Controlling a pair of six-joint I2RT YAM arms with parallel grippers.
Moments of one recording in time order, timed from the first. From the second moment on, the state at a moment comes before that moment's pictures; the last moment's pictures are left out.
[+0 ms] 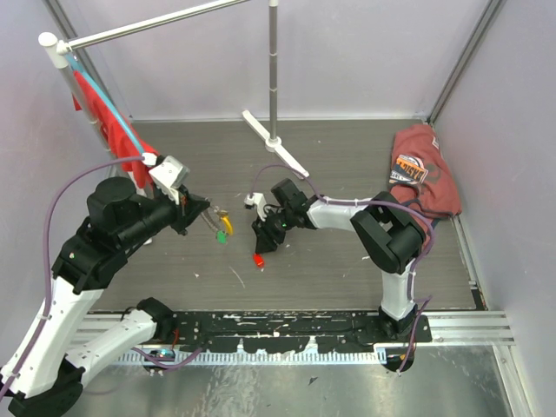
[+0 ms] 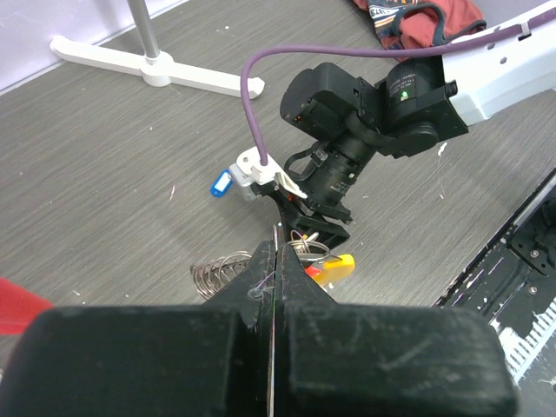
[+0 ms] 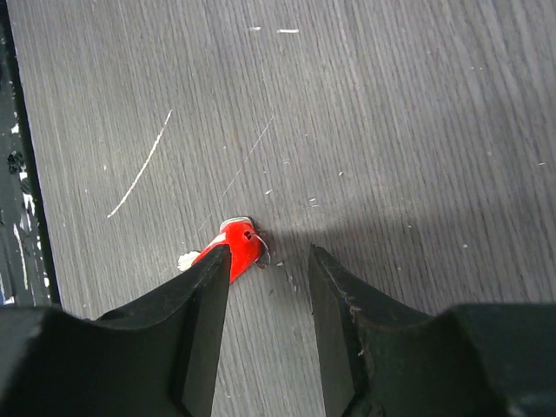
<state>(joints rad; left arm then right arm) -0.56 0.77 1.20 -0.71 0.19 0.00 0.73 1.92 1.11 -0.11 -0.70 -0.20</state>
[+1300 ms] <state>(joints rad) -0.56 0.79 1.20 -0.71 0.21 0.00 0.74 1.95 1.14 -0.19 -0.77 -0.23</state>
